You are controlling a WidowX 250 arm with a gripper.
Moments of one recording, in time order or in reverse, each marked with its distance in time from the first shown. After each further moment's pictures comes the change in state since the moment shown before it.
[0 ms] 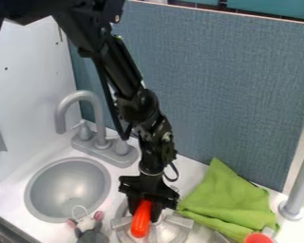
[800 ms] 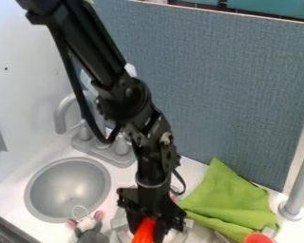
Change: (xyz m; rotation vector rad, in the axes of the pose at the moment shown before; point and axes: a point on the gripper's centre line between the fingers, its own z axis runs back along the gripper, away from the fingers) arm -0.072 -0.029 0.043 -0.108 0.031 -0.151
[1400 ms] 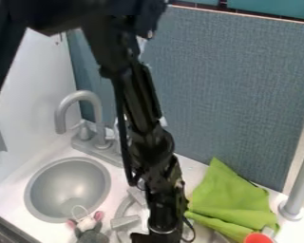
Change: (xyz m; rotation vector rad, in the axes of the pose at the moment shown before) arm -0.015 -0.024 -0.065 -0.053 0.148 -0.121
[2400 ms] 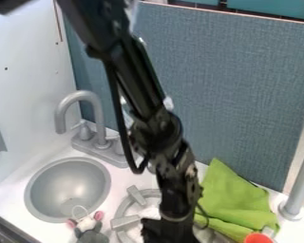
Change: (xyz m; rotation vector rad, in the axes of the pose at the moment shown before) arm 0.013 -0.016 0.041 0.013 -0.137 0.030
